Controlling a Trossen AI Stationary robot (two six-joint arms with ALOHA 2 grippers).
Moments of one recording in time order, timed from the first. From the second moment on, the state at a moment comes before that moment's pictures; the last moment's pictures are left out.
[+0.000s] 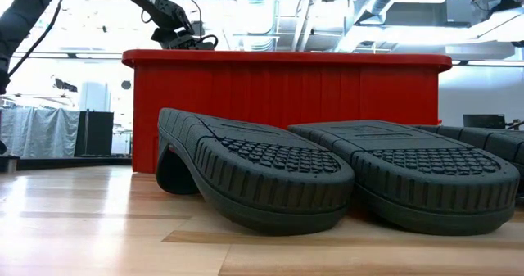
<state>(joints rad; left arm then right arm) 1.02 1.90 1.76 -1.30 0.71 0.82 0.00 0.39 0.79 -0.40 0.00 0.00</state>
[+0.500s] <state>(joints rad) 1.01 1.90 1.76 -1.27 0.64 0.77 0.00 0.39 0.79 -0.40 0.00 0.00</state>
